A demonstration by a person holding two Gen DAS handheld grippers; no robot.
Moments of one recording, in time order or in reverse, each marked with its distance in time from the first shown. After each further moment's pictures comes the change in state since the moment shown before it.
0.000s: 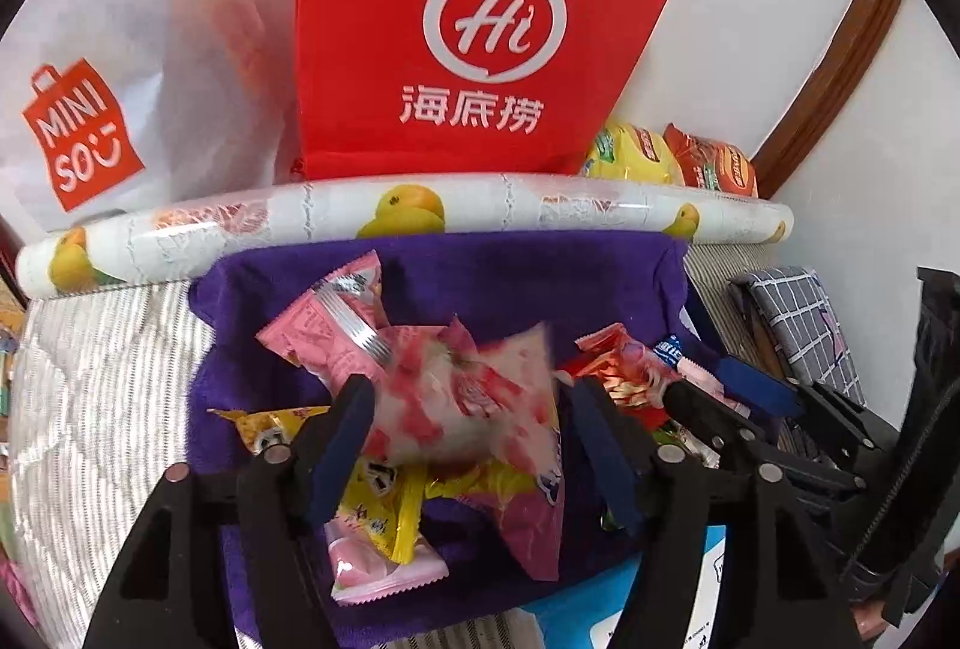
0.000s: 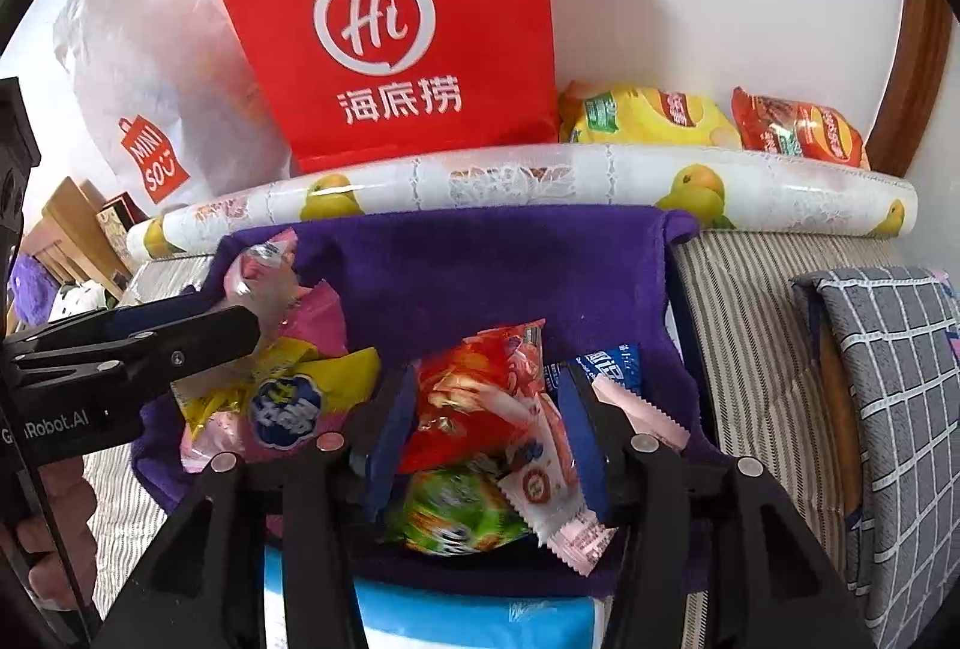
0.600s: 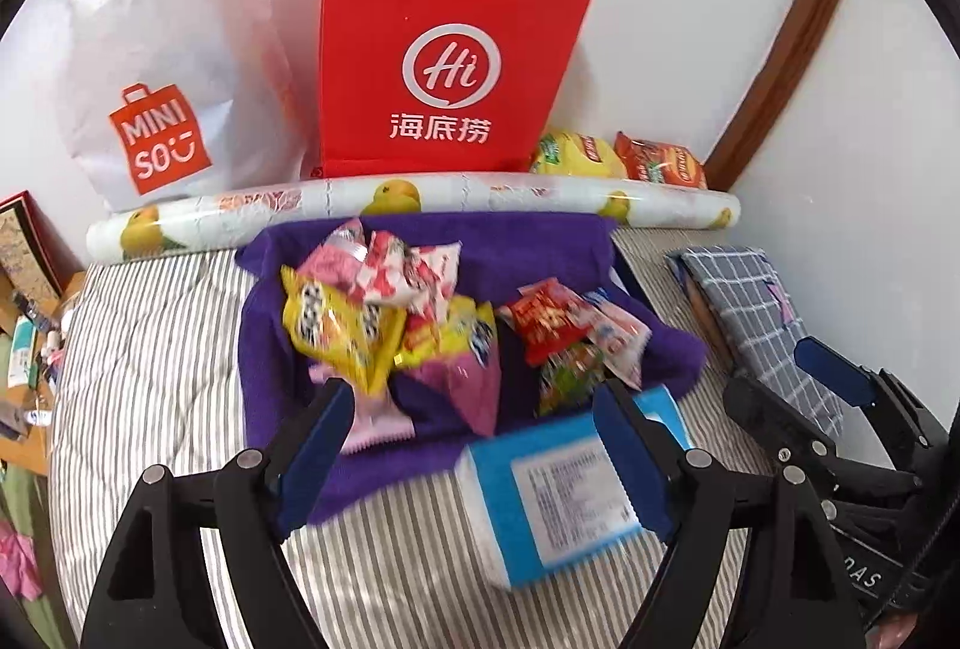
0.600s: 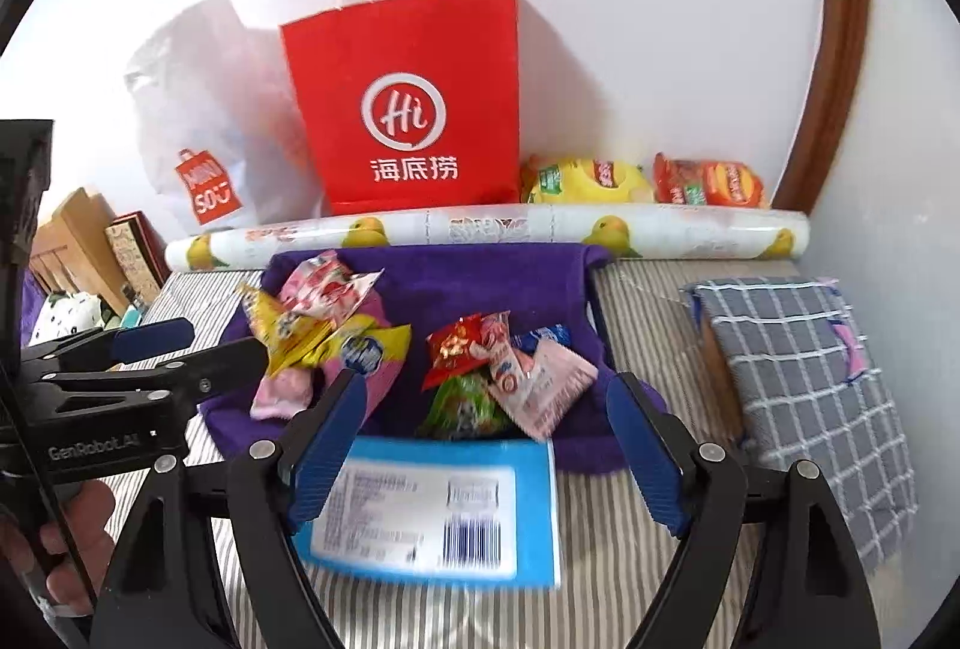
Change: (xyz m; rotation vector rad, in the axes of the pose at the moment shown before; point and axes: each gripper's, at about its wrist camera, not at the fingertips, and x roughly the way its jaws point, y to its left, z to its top) left arm -0.101 -0.027 -0.060 0.015 -0.059 -0.010; right arm -0.133 0.022 -0.041 -0.021 -0.123 -0.111
